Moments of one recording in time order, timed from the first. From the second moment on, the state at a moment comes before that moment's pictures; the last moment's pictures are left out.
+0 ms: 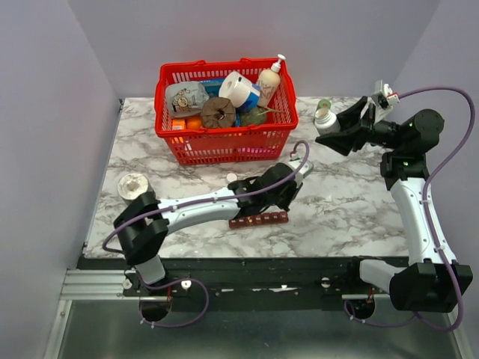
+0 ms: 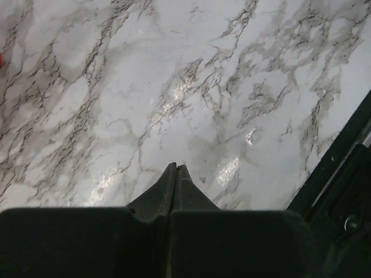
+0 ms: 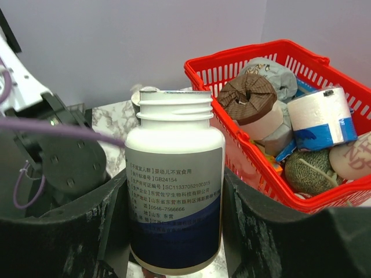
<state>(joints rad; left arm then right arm) -1.09 1.72 1.26 -0.12 -0.10 -0.25 -0.07 1.15 1.11 0.42 -1.34 0.37</state>
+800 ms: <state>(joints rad) -0.69 1.54 0.93 -0.12 -0.27 -0.38 -0.06 1.13 1.04 0.27 -1.34 0.22</state>
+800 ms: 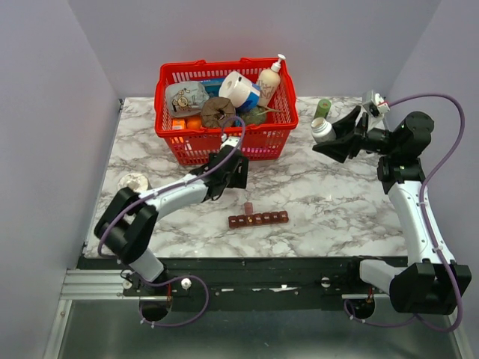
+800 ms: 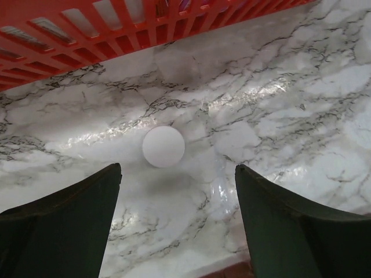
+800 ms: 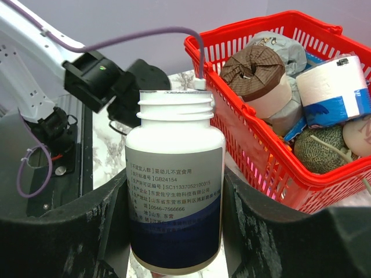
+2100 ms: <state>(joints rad) -0.69 1.75 0.87 0.14 -0.30 -0.16 -0.06 1.13 1.02 0.26 -1.34 0.21</state>
